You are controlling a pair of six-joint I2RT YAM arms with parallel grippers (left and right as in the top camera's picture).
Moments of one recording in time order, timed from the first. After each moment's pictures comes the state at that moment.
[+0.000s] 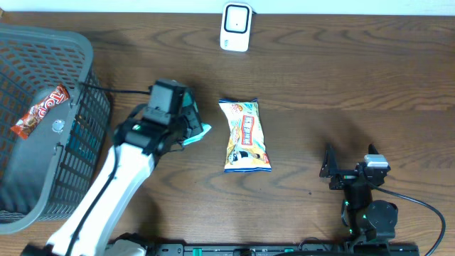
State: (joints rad) left arm -0.36 1.37 1.03 -0.70 0.09 -0.69; right arm 0.04 0.02 0.01 -0.07 0.03 0.10
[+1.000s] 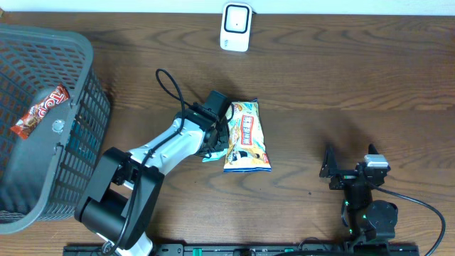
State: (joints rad) left arm -0.52 1.80 1.03 -0.59 0.03 -0.67; right arm 0.04 0.02 0.01 -0.07 0.03 0.10
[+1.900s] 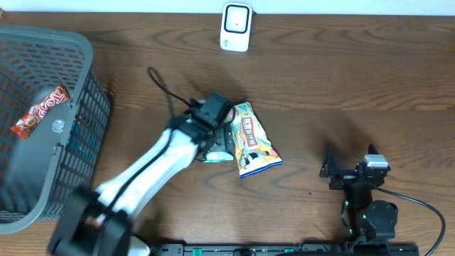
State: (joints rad) left arm -0.57 1.54 1.03 -0.72 -0.12 -0.65; right arm 0.04 0.02 0.01 -0.07 0.03 0.10
